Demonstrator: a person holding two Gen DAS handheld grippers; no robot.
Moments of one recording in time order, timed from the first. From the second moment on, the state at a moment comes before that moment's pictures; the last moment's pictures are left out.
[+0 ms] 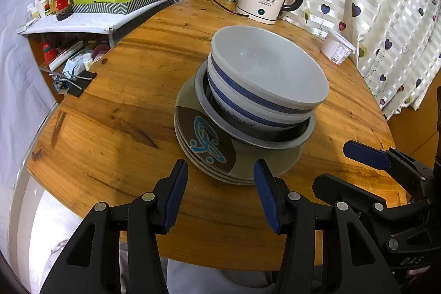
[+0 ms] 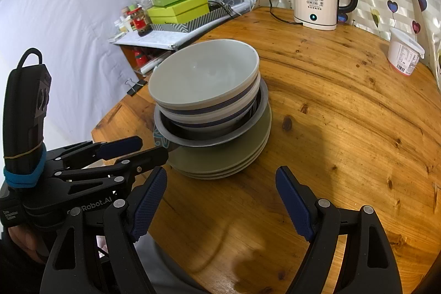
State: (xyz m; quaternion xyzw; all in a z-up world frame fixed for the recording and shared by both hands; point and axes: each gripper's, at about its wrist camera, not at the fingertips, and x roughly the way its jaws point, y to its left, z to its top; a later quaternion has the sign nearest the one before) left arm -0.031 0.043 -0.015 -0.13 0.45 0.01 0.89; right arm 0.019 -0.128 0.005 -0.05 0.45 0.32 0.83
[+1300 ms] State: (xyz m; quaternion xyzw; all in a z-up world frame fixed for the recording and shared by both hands) left arm -0.036 0.042 -0.021 -0.13 0.45 0.01 0.88; right arm 0.018 -0.127 0.005 -0.05 0.45 0.32 0.83
